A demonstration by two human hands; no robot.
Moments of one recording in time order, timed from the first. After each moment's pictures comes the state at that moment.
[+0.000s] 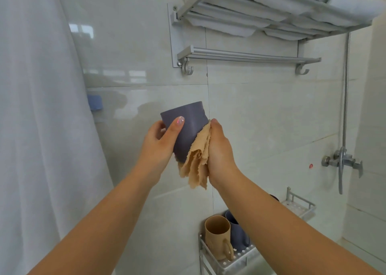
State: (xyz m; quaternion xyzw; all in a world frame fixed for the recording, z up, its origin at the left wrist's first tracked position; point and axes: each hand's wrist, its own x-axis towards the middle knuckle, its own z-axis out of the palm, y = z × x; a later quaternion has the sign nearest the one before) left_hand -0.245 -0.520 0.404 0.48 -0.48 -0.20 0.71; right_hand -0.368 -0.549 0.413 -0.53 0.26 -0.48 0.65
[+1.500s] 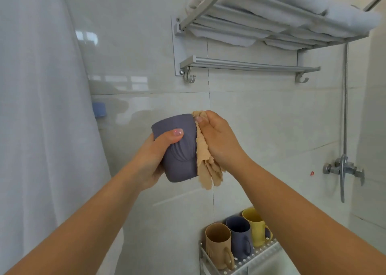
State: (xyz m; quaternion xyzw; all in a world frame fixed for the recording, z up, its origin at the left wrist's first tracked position) left_hand -0.251 -0.485 0.423 0.42 -0.53 -0.33 0.66; right_hand -0.375 -0.567 0.439 -0.76 0.15 -0.52 0.35
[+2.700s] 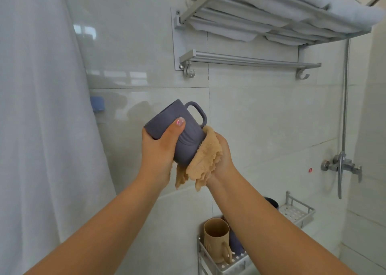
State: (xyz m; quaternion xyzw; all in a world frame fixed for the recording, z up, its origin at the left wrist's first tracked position) left_hand -0.267 -0.508 0.409 0.40 -0.41 -0.16 0.81; right_hand -0.367 -0.552 0.412 -0.37 0.14 -0.46 0.79
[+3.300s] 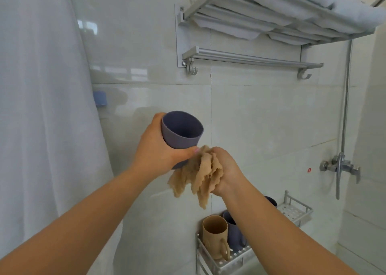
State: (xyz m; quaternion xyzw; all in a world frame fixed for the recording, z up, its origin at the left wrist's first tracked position) left_hand -0.245 -0.495 0.404 0.59 -0.57 0.07 0.57; right_hand -0.374 -0.567 0.383 -0.36 0.21 -0.36 0.84
